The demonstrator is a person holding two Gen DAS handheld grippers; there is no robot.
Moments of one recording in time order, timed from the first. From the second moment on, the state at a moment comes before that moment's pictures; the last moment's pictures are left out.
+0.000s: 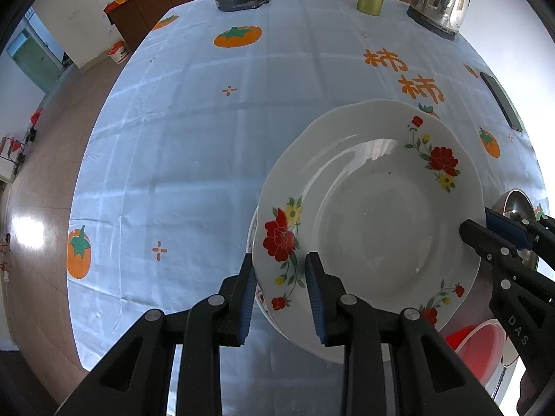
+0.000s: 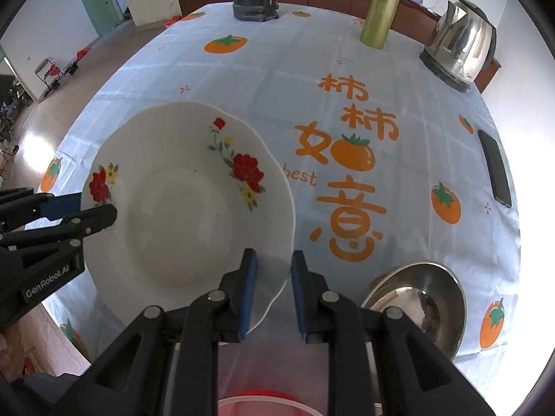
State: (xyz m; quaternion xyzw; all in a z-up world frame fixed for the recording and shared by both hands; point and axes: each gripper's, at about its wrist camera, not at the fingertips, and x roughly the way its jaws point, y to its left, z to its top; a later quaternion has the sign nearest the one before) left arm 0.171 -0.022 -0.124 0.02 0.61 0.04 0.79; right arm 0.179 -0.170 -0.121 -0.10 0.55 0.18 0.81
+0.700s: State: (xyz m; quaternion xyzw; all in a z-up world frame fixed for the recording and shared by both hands) left arm 0.172 -0.020 -0.132 0.02 0.62 0.04 0.79; right arm 0.181 -0.168 -0.124 -0.10 0.55 0.18 0.81
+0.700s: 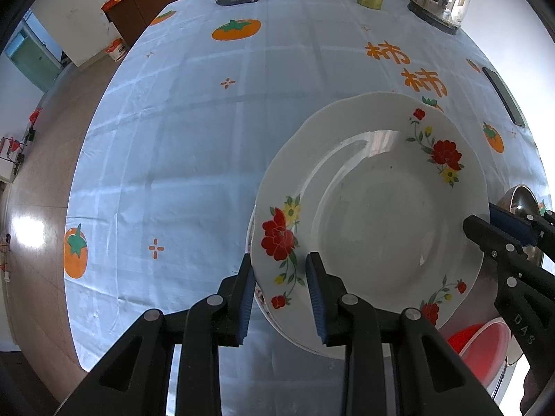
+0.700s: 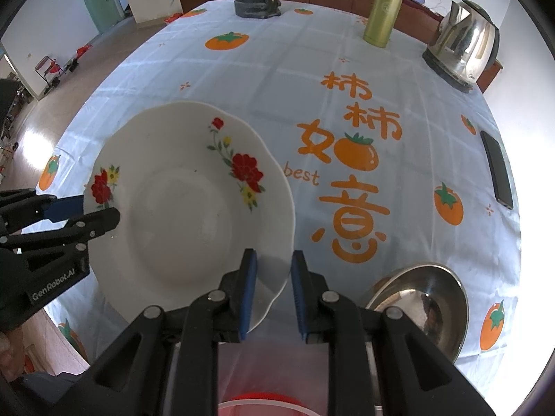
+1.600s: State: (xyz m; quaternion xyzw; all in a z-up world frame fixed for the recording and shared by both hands) left arm 0.174 -0.017 -0.140 0.01 0.63 0.04 0.78; right arm 0.184 -0.164 -0.129 -0.11 0.56 0.19 0.80
